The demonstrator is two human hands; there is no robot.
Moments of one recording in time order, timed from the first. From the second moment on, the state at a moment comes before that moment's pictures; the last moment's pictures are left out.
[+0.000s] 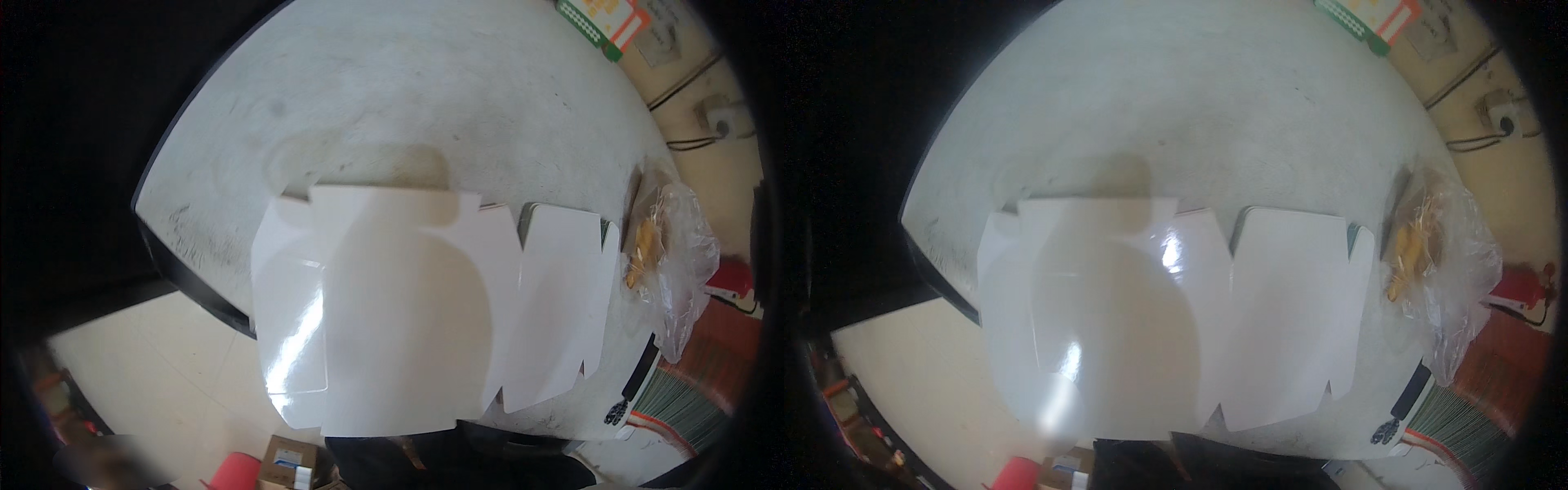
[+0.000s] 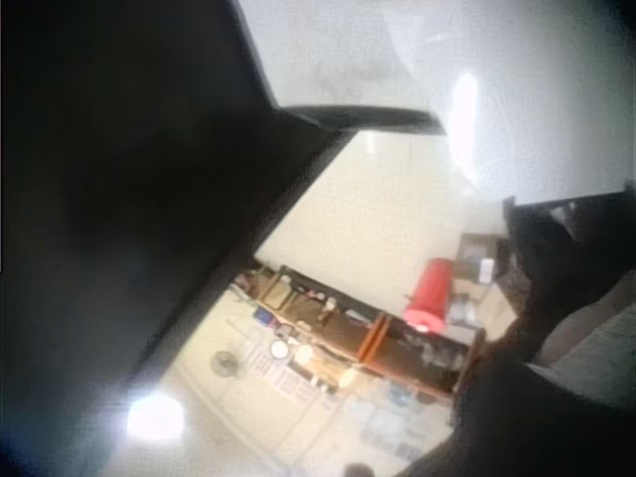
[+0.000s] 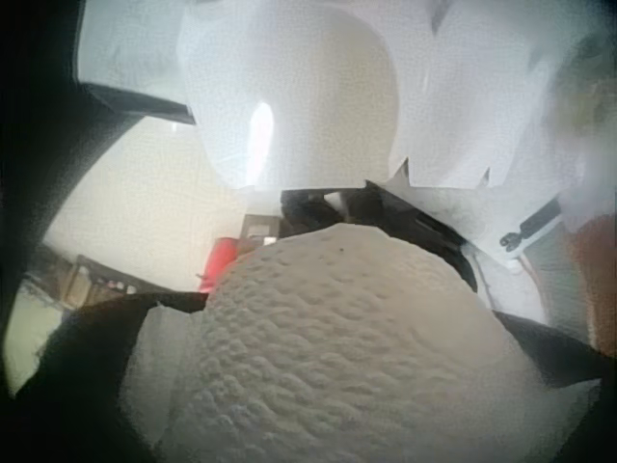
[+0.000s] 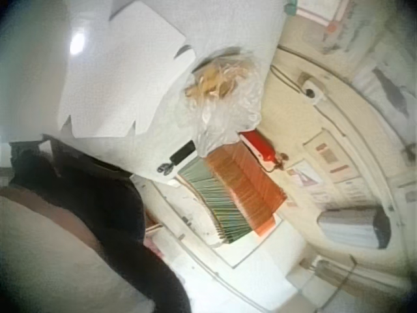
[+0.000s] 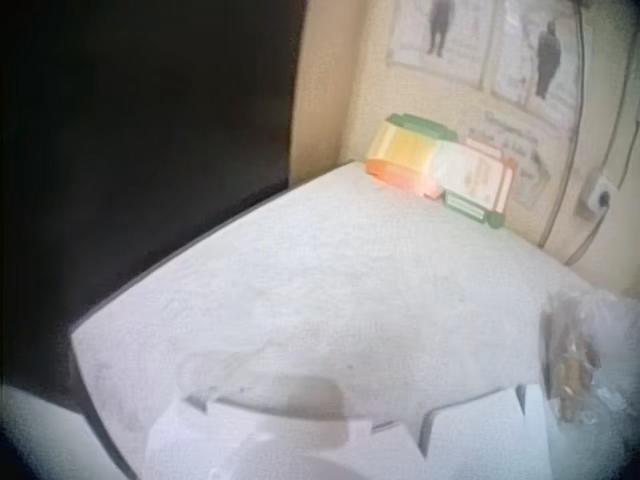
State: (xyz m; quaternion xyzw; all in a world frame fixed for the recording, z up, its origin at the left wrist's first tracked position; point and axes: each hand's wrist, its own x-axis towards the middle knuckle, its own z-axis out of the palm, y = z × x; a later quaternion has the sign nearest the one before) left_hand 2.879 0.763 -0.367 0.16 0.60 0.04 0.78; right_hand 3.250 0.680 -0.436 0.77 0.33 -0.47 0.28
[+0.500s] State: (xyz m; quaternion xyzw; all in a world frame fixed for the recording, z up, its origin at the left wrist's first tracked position) left_hand 3.001 0.634 -0.459 0.21 0.51 0.25 0.79; right_hand 3.253 0.828 -0.489 0.53 0.75 -0.35 0.19
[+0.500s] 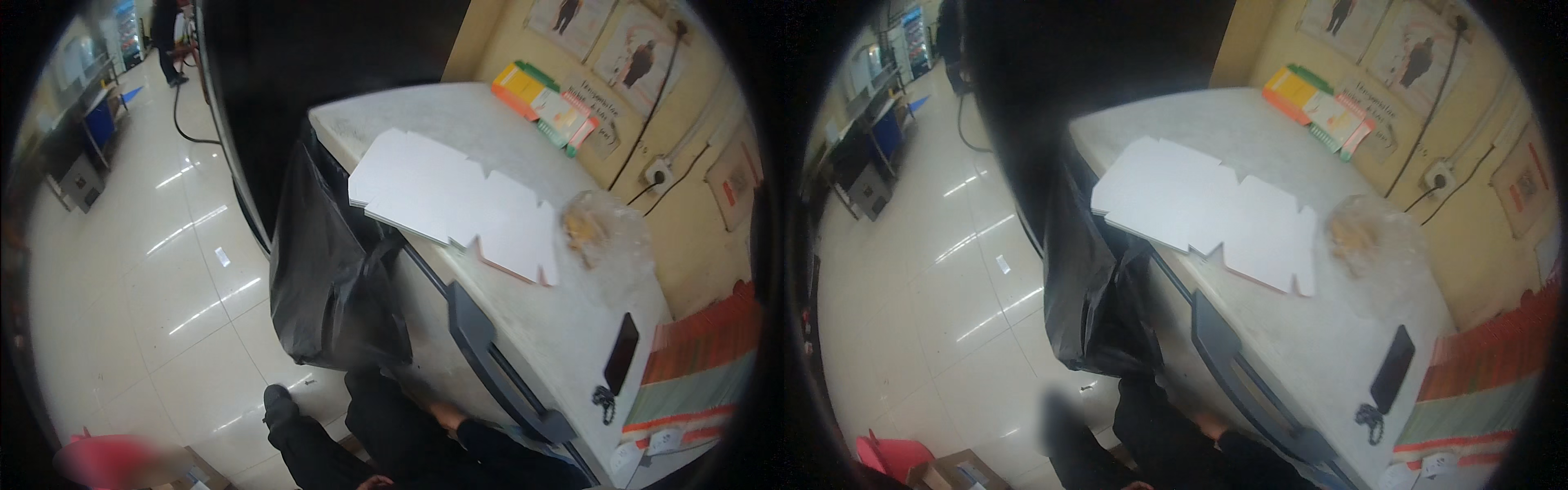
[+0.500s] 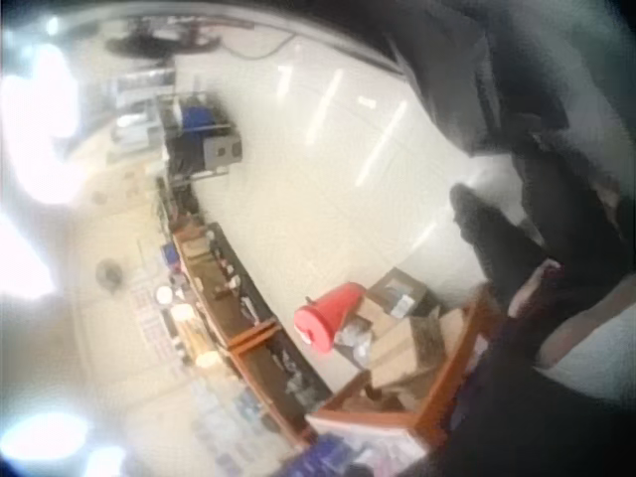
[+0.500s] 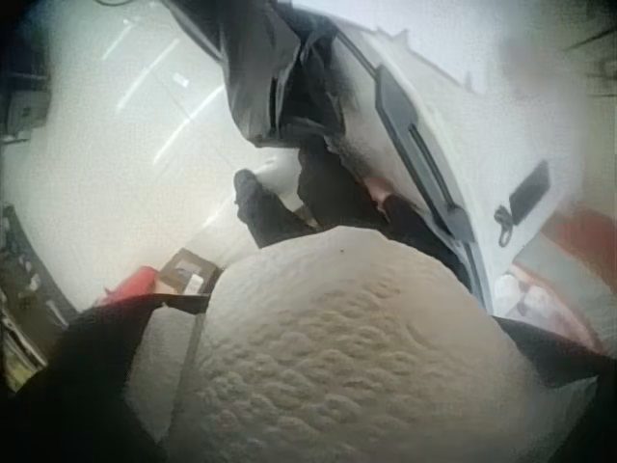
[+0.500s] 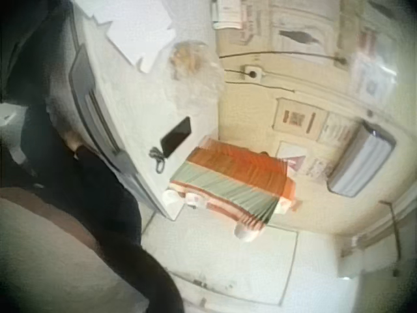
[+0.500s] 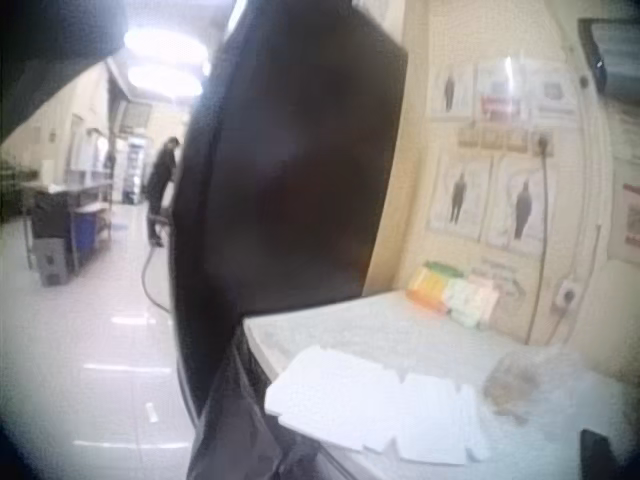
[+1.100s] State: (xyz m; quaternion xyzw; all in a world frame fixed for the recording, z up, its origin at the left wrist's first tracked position) left_hand 2.925 0.848 -0.303 0.46 0.53 0.55 0.45; right_hand 3.132 1.198 0.077 0.37 0.68 0.31 -0.55
